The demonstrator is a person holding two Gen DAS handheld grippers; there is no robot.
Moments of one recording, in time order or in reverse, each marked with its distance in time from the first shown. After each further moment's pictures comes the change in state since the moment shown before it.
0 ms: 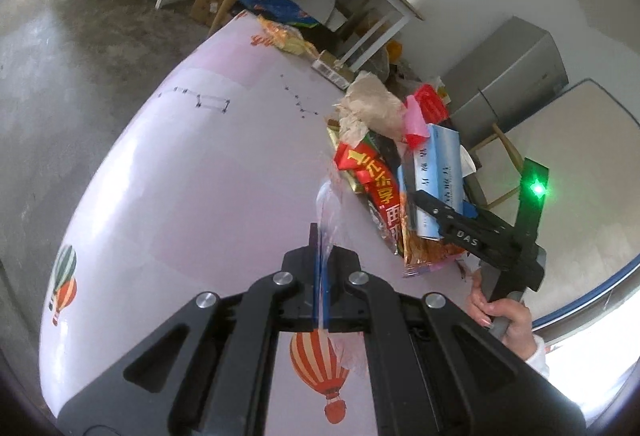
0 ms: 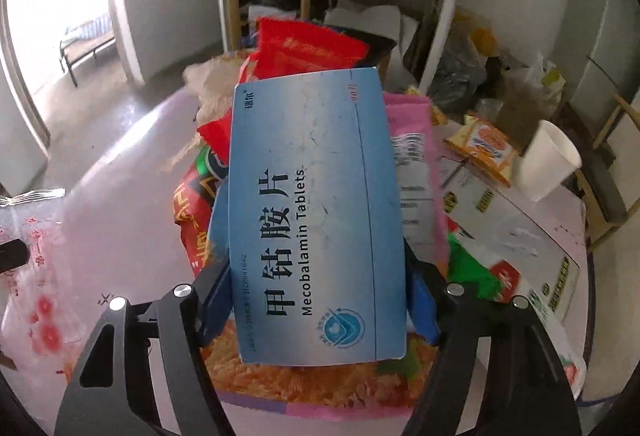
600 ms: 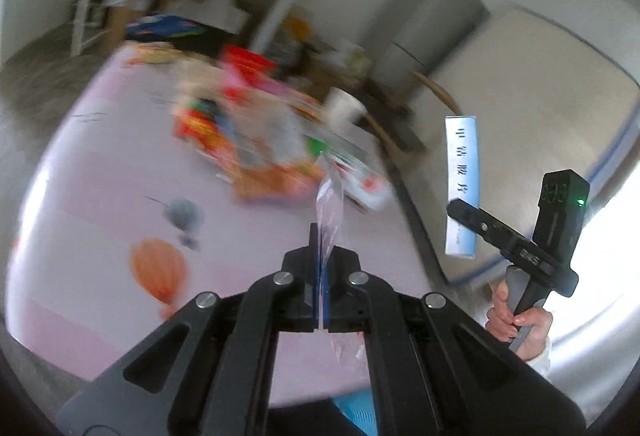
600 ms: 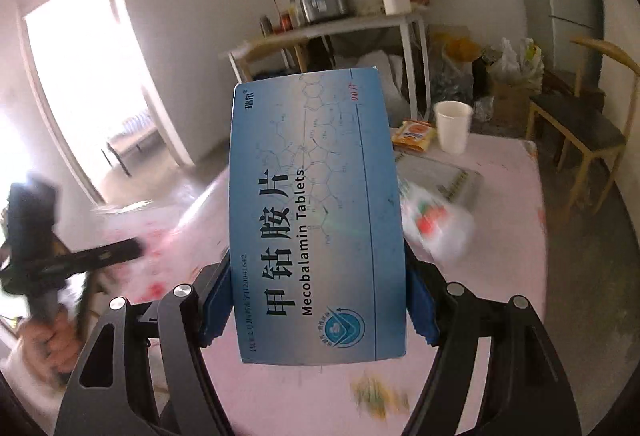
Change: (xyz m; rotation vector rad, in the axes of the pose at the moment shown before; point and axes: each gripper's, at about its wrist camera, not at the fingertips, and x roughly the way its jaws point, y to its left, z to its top) left arm -0.061 -0.157 -0.092 0.308 0.072 -0.192; right arm -0.234 -0.102 -0.149 0.224 -0.224 0.230
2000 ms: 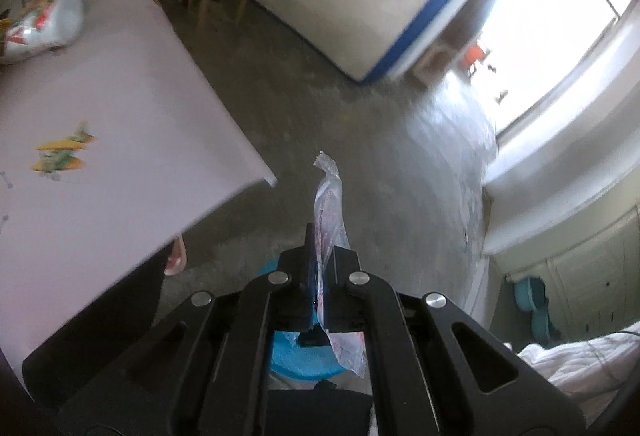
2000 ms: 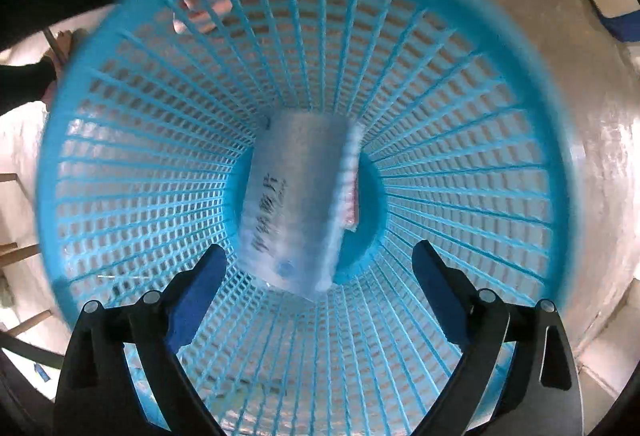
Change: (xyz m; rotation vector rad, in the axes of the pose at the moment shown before) left arm 0.158 -0.228 -0.186 0.481 0.603 -0.256; right arm 0.044 -0.138 -0.531 0.435 0.850 -0.469
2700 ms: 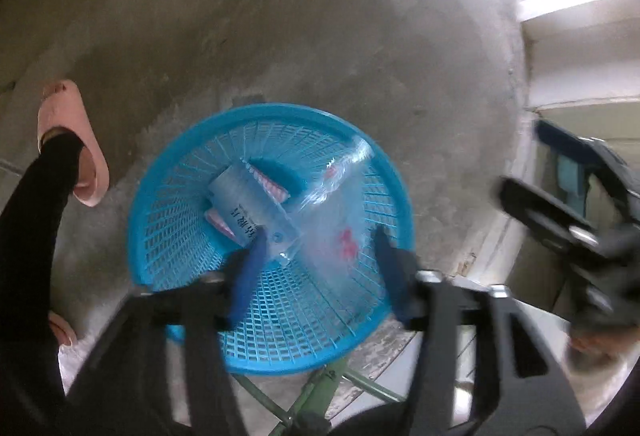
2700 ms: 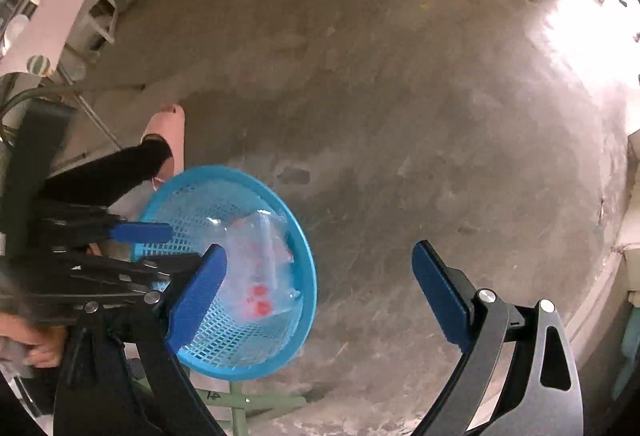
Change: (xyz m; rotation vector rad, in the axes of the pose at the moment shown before) left arm 0.293 -0.031 -0.088 0.107 0.638 0.066; right arm -0.167 -0.127 -0.055 0.490 -0.316 0.048
